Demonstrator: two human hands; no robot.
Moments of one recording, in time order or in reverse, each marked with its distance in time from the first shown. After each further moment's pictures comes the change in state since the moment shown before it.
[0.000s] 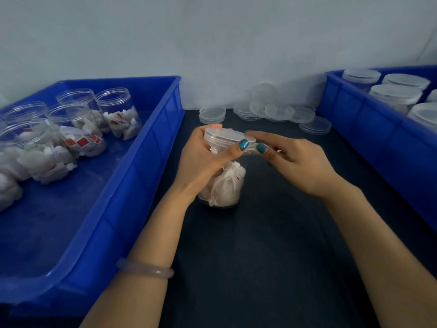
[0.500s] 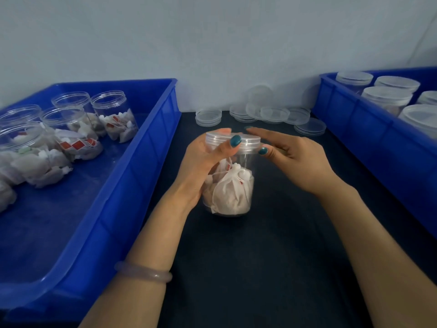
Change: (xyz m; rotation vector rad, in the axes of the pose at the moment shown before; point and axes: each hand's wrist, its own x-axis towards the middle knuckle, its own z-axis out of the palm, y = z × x) left_hand -0.004 0.008 0.003 -0.265 -0.181 -0.138; right_hand 0.002 0.012 0.000 0.044 0.094 -0.010
